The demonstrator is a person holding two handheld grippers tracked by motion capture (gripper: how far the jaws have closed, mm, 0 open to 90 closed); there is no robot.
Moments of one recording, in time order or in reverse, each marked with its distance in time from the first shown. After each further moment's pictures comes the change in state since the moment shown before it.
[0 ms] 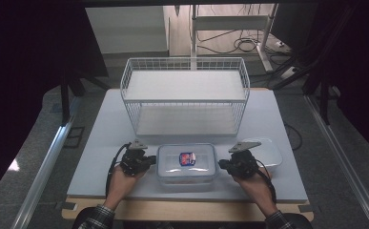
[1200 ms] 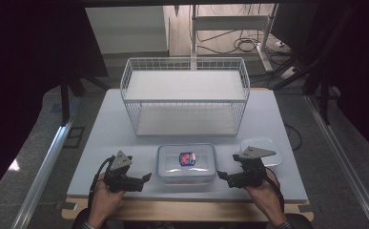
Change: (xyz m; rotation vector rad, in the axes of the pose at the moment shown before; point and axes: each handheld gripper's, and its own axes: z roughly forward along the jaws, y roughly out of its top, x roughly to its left) left arm -0.013 -0.038 -0.040 -0.117 0.098 0.087; right arm 0.004 -0.018 -0.022 -0.165 0.041 0.003
